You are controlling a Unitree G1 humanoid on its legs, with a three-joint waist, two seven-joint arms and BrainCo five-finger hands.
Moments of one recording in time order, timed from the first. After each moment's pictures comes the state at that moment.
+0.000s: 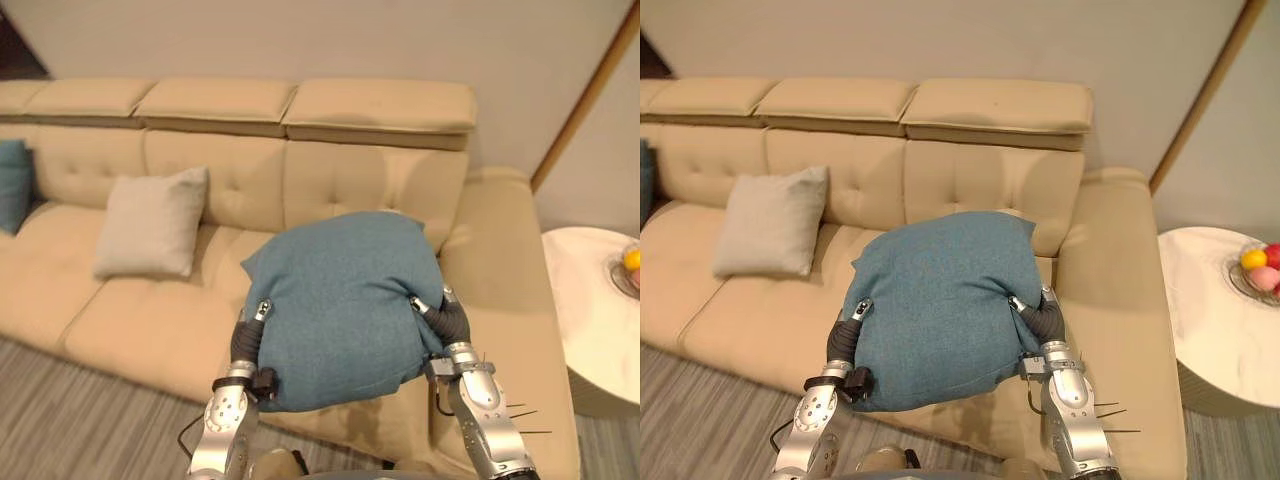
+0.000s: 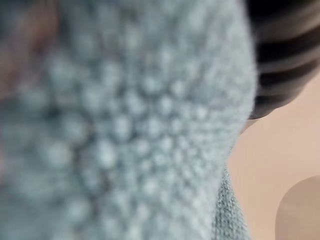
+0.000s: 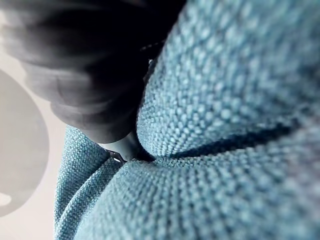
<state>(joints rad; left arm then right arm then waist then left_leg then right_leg) 0.21 0.11 -0.17 0.11 -0.32 -0.26 0.07 0.12 -0.16 0.14 0.05 0.21 -0.24 -0.05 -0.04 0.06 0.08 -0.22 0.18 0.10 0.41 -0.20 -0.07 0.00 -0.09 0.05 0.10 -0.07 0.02</state>
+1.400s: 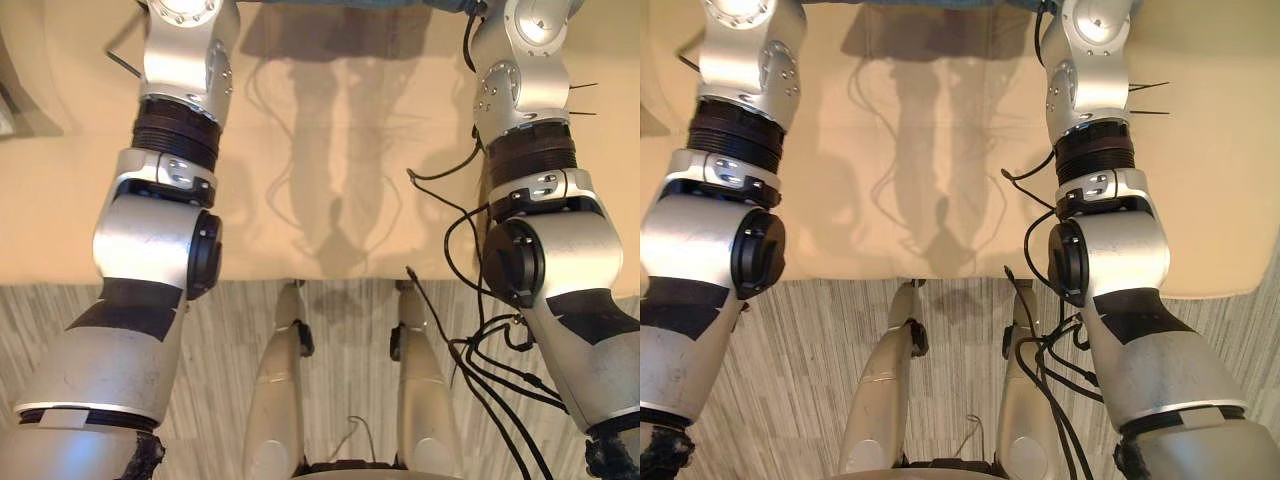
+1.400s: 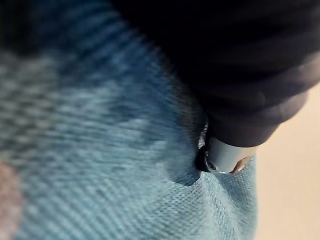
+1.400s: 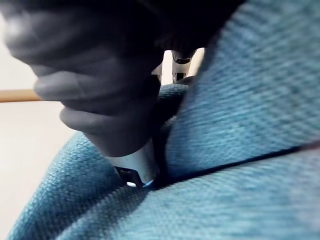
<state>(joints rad) -1.58 0.33 0.00 0.92 -0.25 -0.27 0.45 -1.55 -0.26 -0.15 0.92 0.26 -0.23 -0.48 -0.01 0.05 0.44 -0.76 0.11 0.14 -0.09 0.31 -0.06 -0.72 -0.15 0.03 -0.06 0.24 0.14</state>
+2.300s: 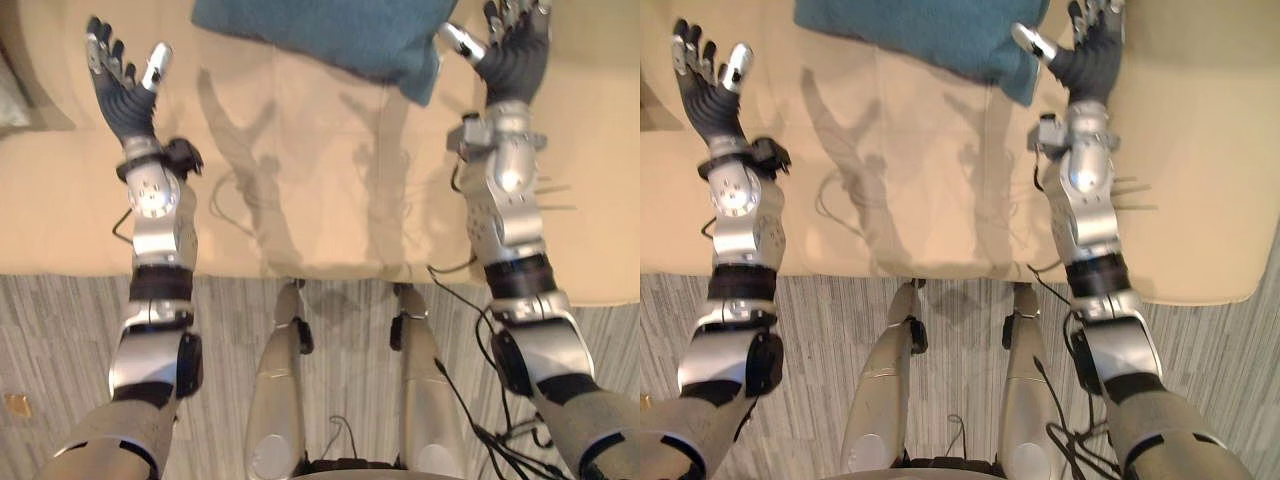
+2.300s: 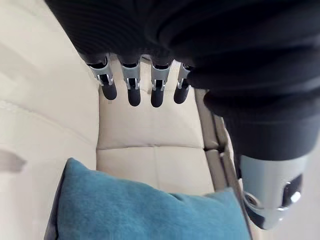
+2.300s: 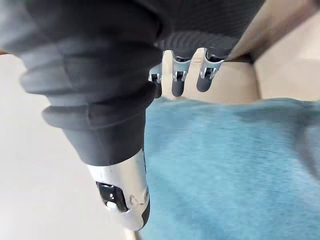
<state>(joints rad) -0.57 0.36 0.11 0.32 -0.26 -0.31 0.28 -0.63 -0.34 0.05 0.07 0.29 -0.29 -0.25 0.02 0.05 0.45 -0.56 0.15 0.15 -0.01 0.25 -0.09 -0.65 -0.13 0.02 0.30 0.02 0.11</state>
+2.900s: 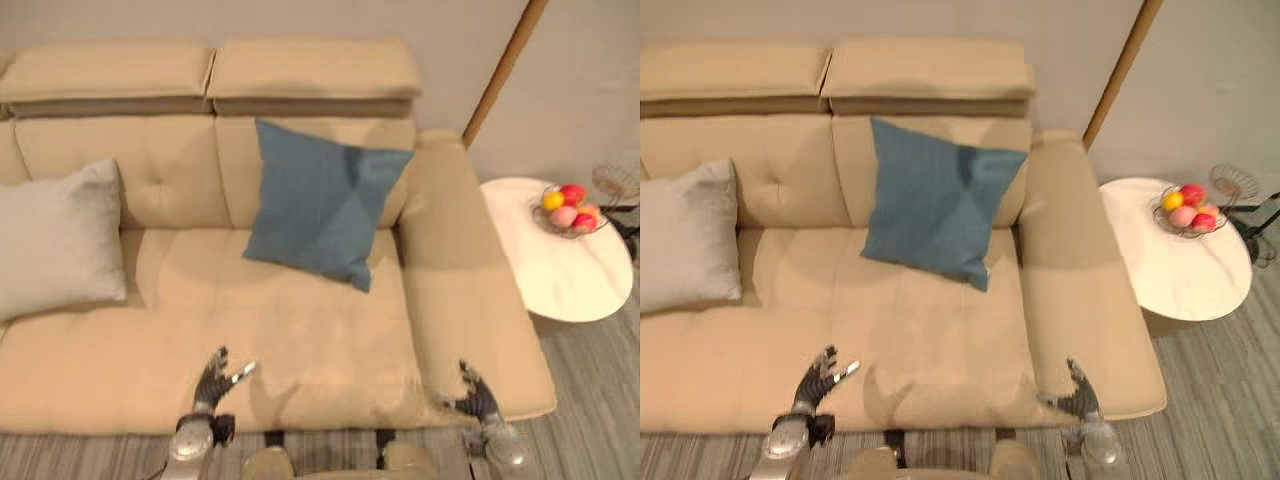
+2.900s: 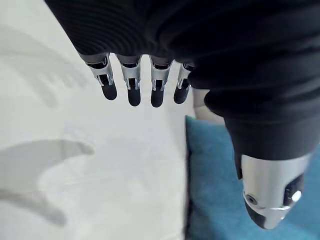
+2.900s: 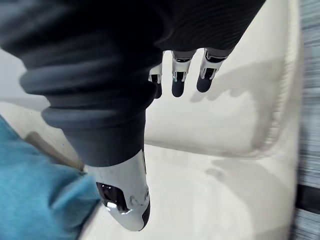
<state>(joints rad) 0.18 0.20 0.06 0.73 -0.01 -0.24 0.00 0.19 -0.21 -0.11 0.74 -0.17 -0.21 -0.03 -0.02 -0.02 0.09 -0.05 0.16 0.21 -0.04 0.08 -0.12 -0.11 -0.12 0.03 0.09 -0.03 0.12</state>
